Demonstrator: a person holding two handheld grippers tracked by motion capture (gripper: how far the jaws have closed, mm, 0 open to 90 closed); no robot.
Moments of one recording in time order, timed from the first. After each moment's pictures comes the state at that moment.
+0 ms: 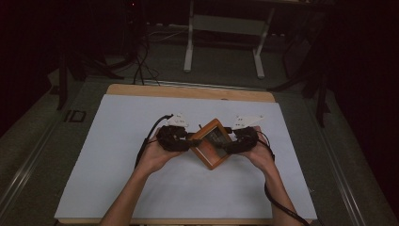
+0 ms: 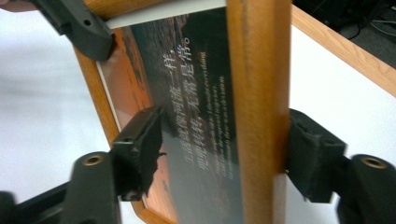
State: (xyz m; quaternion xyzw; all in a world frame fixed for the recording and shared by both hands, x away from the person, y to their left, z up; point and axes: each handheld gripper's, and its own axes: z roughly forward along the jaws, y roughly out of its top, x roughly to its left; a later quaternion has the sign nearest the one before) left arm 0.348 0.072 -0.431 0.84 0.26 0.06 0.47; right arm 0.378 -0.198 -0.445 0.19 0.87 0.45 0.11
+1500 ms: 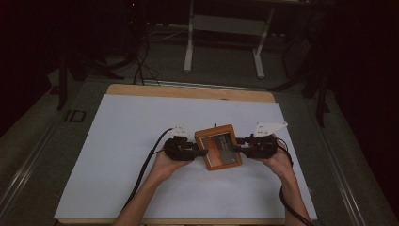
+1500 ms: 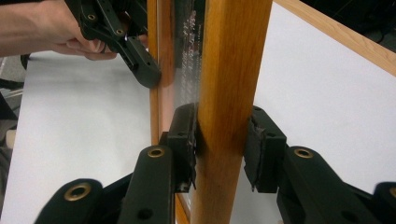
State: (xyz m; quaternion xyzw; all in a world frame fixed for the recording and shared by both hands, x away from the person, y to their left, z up) left arm 0.354 0.057 -0.496 0.80 0.27 -0.01 0.53; right arm 0.362 -0.253 -0.450 0.17 0.86 0.47 0.08
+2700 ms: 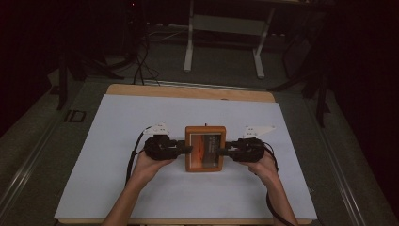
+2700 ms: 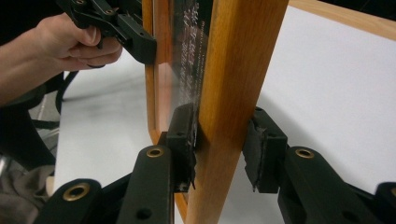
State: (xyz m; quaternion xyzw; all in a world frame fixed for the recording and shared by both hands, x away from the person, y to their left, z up) left arm 0.331 0.115 -0.470 0.78 0.30 0.01 0.55; right arm 0.353 -0.216 -0.464 0.21 0.83 0.52 0.01
